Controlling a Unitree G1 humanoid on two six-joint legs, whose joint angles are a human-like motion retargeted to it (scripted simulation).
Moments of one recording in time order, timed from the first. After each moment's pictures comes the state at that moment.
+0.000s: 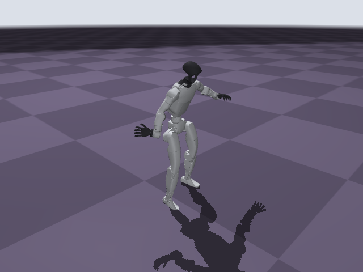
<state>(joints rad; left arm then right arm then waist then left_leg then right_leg) -0.21 0.96 0.18 1.29 -0.24 -0.06 0.34 -0.06 -0.65 0.27 1.16 -1.97 -1.61 1.61 0.01 0.01 0.44 -0.06 0.09 0.14 0.26 -0.11 -0.15 -0.19 -0.23 -0.14 0.34 -0.08 0.19</state>
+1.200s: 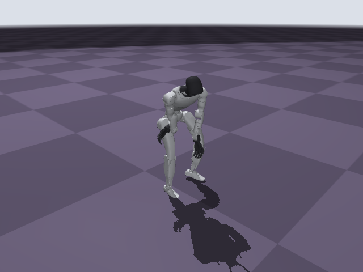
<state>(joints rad) -0.92 0.00 -0.60 1.11 -1.14 -0.15 0.40 -0.70 0.11 1.40 1.56 -1.97 -1.61 1.61 -0.14 0.08 0.50 -0.81 0.33 0.48 0.71 -0.08 -0.16 -0.83 -0.07 0.06 0.41 -0.01 0.26</state>
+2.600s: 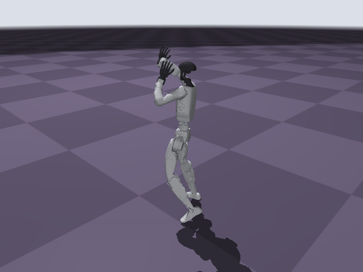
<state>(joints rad) -0.87 0.99 -0.26 -0.63 0.08 -0.27 0.89 -2.25 -0.55 1.40 0.86 -1.97 -1.61 1.61 -0.05 -0.01 0.08 0.08 0.27 0.34 0.67 -0.06 -0.20 0.13 -0.26 -0.32 0.28 -0.14 0.21</state>
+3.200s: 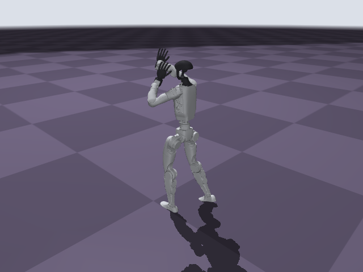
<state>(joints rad) -0.86 1.01 -0.24 -0.68 0.19 -0.27 0.93 -2.20 -0.38 1.40 0.99 -1.97 -1.61 1.61 0.19 0.00 0.08 -0.07 0.03 -0.01 0.21 -0.14 -0.14 0.14 -0.08 0.04 0.39 -0.14 0.21</state>
